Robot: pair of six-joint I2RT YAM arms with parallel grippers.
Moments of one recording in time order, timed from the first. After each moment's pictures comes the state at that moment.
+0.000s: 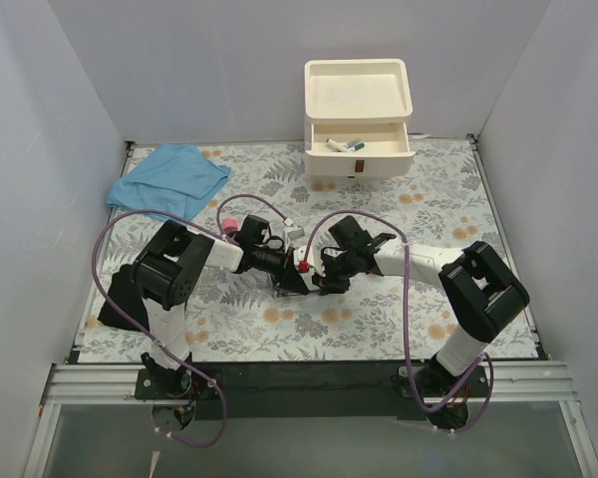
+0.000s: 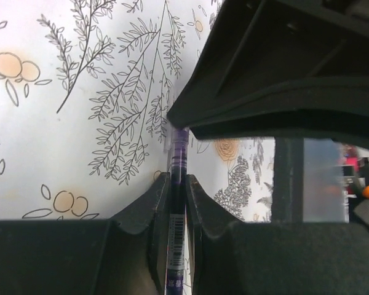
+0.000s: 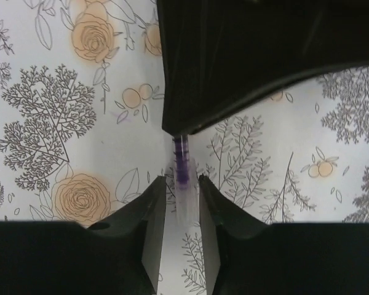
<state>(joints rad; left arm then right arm) -0.50 1.95 0.84 0.24 1.11 -0.11 0.73 1.66 0.91 -0.32 -0.56 -0.78</state>
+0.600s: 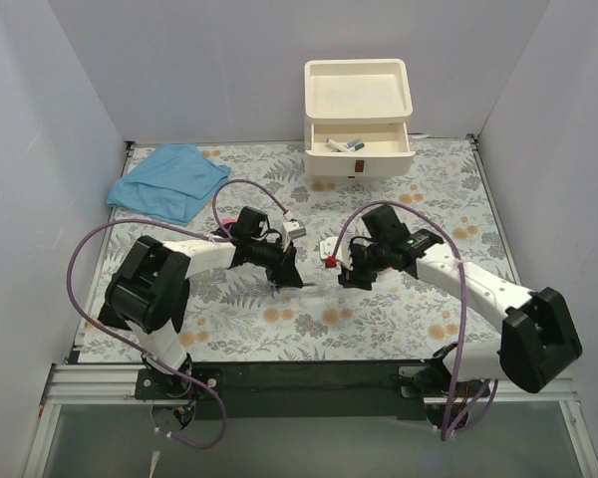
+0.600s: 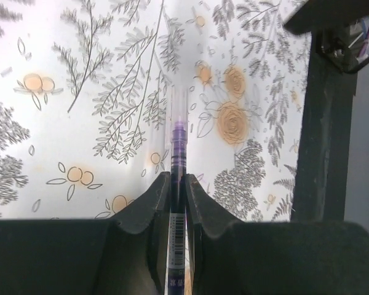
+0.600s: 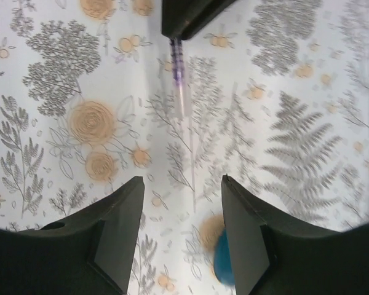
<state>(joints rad) -0.52 1.74 0.86 -0.04 0.93 0.16 0.64 1.34 0.89 -0.55 -0.55 -0.92</state>
